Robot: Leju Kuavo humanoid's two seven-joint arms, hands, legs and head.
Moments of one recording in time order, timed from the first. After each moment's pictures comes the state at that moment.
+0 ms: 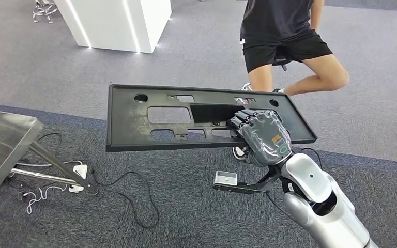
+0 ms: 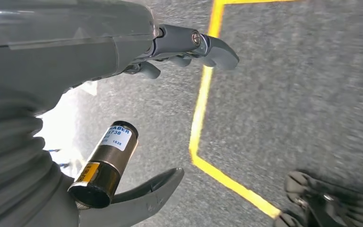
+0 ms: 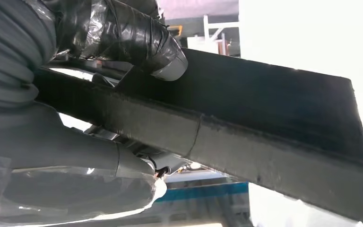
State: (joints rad) left arm 0.01 -0.16 1.57 -0.45 -1.42 -0.23 0.03; right arm -0.46 -0.32 0.64 -1.74 1.07 -0.12 0.02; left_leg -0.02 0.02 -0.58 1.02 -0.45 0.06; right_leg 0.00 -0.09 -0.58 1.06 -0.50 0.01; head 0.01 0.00
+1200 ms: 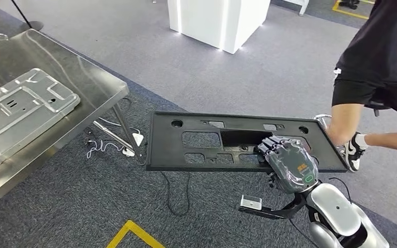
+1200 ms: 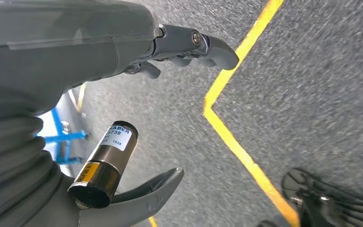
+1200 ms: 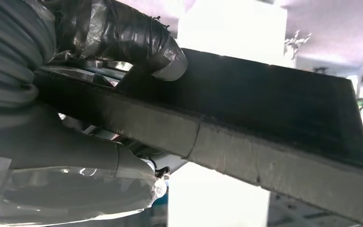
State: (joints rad) left arm 0.01 -0.13 1.57 -0.36 -1.39 -0.16 0.05; right arm -0.21 -0.49 0.51 -1.85 1.14 -0.13 0.03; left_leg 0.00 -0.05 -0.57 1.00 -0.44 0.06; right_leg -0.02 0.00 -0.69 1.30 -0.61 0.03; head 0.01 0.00
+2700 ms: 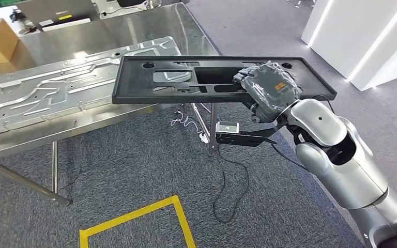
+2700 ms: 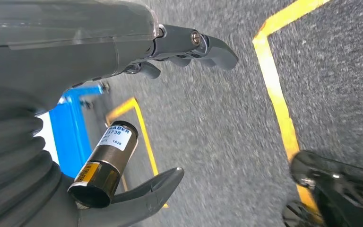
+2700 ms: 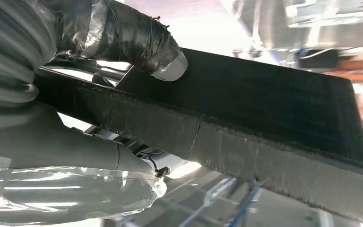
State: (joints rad) left arm 0.02 -0.24 1.57 -0.73 -1.43 -0.50 0.03; right arm -0.83 -0.38 0.71 -1.66 0.94 0.21 0.11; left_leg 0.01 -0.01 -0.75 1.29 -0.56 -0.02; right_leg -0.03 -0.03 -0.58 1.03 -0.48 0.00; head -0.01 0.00
